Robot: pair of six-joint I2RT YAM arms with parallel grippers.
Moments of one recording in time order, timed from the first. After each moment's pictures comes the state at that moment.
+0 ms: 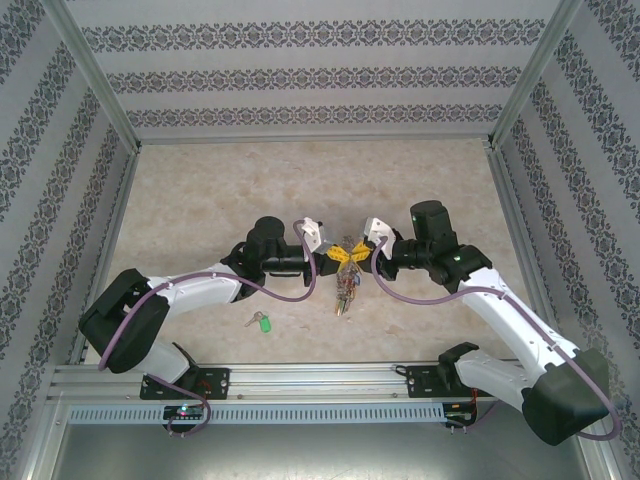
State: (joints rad) left arm -0.70 1.49 0.72 0.55 0.71 0.02; right arm 0.40 1.05 0.80 -0.44 -0.72 -0.54
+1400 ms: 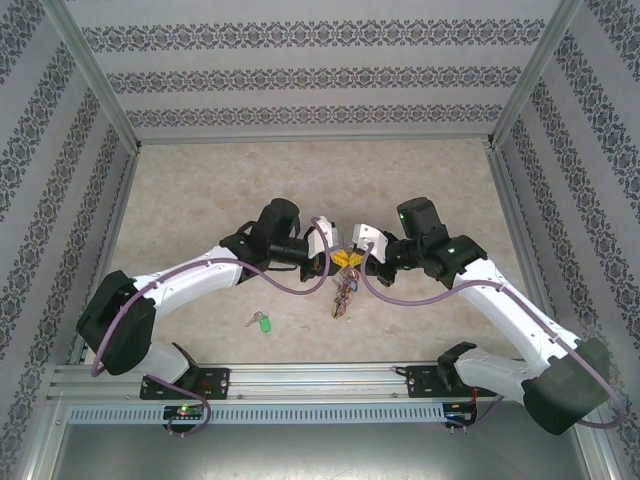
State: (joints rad) left arm -0.70 1.48 0.97 -0.04 0.71 0.36; right arm 0.49 1.10 0.91 -0.64 -0.62 -0.65
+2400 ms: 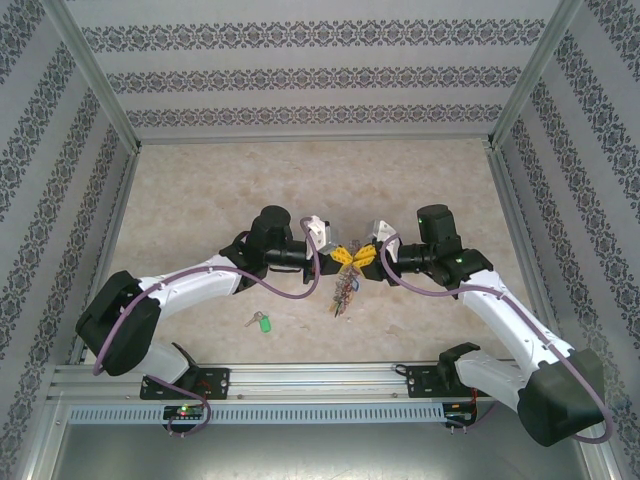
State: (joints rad) left arm -0.70 1.47 0.83 0.33 0.80 0.16; right arm 0.34 1.05 0.72 -0.39 -0.93 -0.47
